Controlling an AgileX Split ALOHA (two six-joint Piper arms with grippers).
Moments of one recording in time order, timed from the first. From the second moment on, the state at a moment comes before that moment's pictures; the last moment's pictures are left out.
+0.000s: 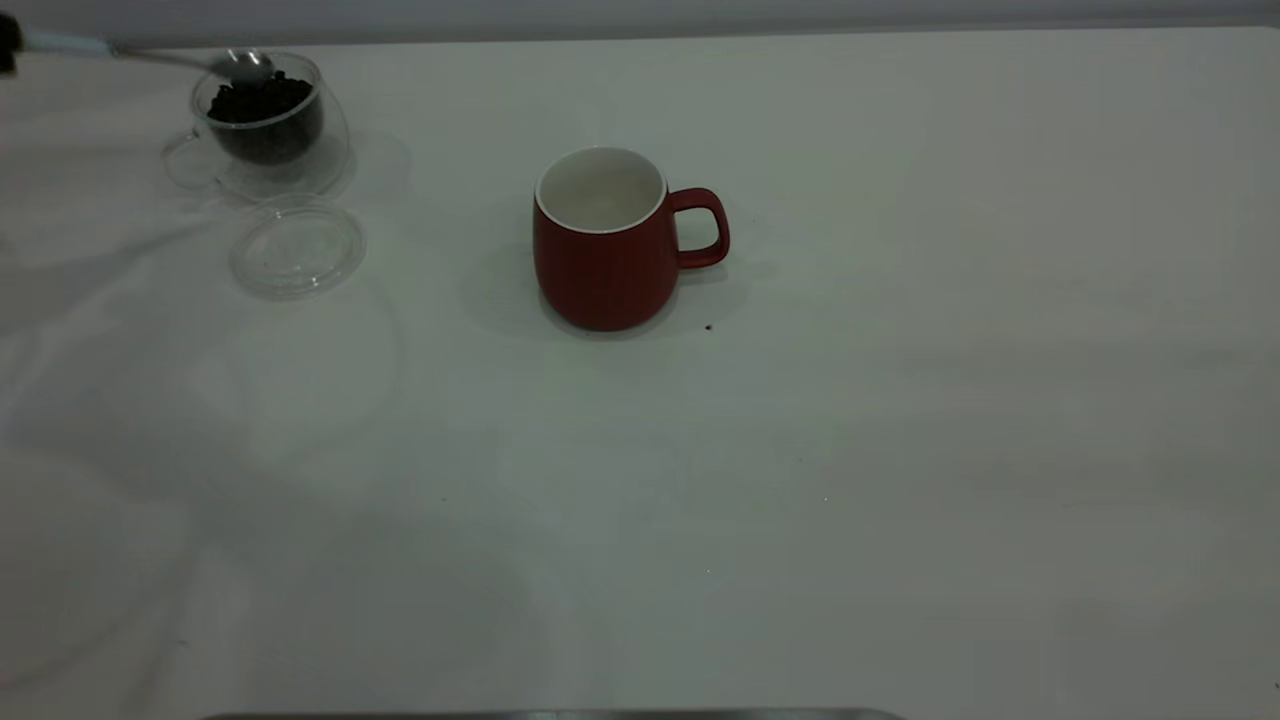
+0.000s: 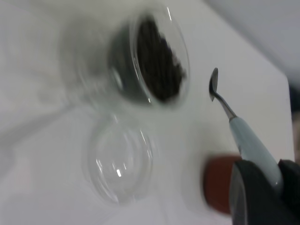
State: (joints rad) left arm 0.53 2.23 -1.33 -1.30 0.93 1.11; right arm -0.01 -0.02 -0.47 0.04 1.13 -0.07
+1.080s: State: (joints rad) left arm 0.46 2.41 -1.40 -1.35 0.83 1.07; right arm -0.01 -0.02 -0.47 0.04 1.13 -0.07
